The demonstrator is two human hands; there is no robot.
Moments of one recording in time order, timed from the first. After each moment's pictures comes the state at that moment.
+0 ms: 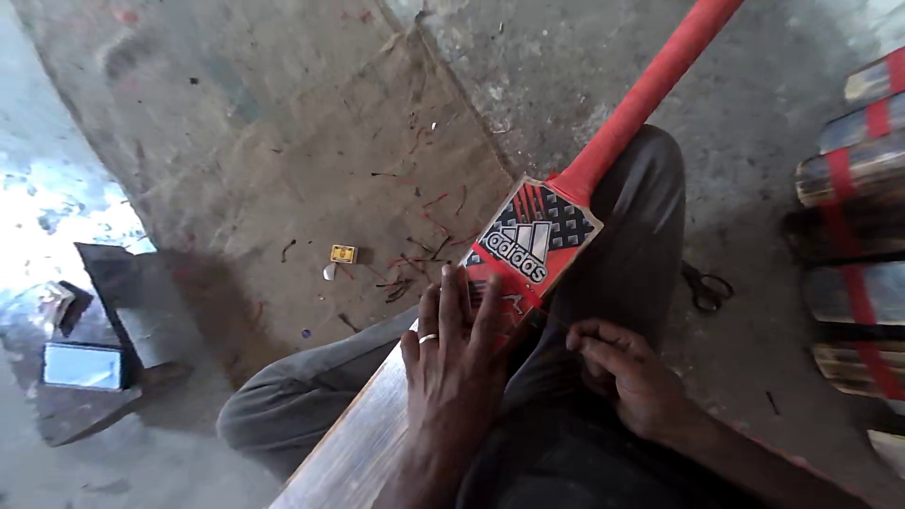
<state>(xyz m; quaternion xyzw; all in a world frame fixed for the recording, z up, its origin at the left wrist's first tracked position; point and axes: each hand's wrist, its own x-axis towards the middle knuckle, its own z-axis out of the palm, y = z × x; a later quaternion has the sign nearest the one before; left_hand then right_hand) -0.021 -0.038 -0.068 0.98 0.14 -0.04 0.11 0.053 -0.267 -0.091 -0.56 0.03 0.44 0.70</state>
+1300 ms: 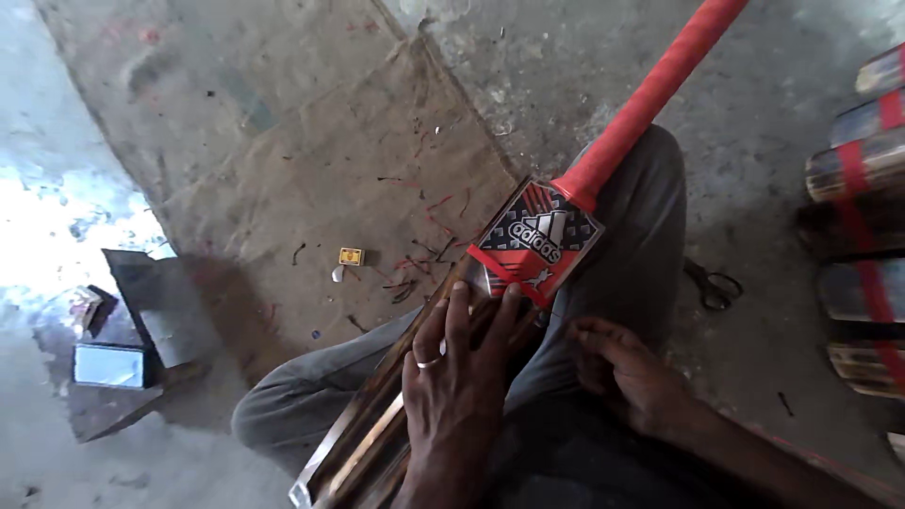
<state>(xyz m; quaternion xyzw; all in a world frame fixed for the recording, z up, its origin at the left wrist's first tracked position) -0.025 -0.054 -0.049 0.99 0.14 0.00 -0.01 0.054 -0.263 -0.097 -0.45 0.13 0.49 0.74</state>
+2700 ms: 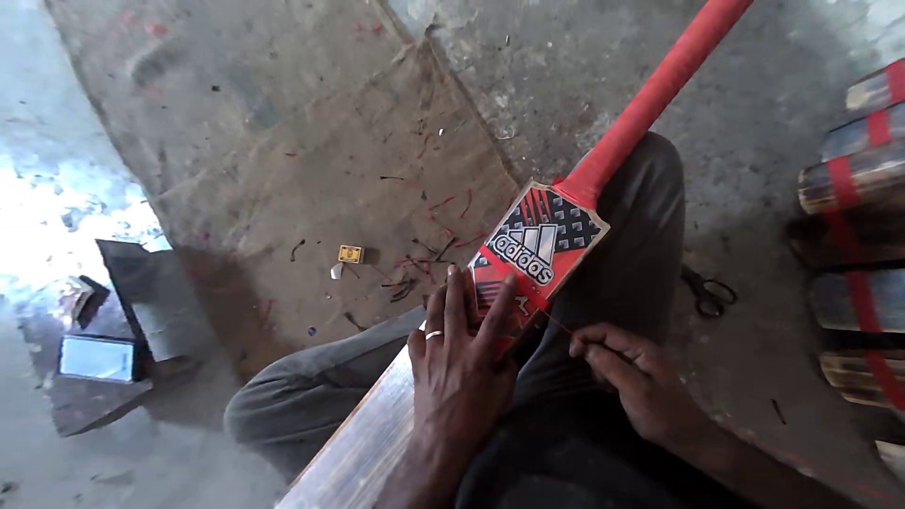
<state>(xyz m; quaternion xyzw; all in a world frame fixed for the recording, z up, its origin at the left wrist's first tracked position) -0.019 -0.041 -0.067 0.98 0.14 -0.04 0.13 0.055 -0.272 -0.083 -0.68 -0.10 0.35 0.64</state>
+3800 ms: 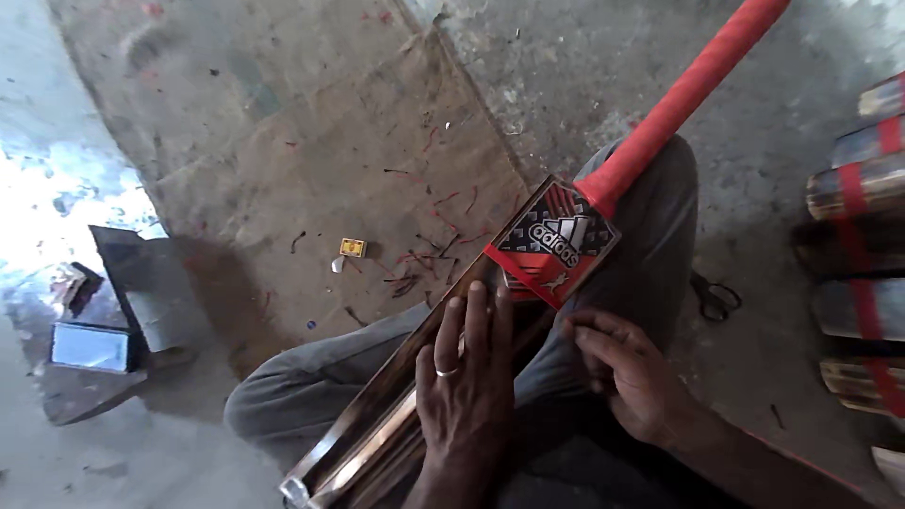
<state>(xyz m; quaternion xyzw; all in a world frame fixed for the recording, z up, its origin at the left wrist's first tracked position) -0.038 -0.064 -0.066 0.99 0.16 0.02 -0.06 0.063 -0.240 -0.067 -0.56 0.06 0.45 0.69</state>
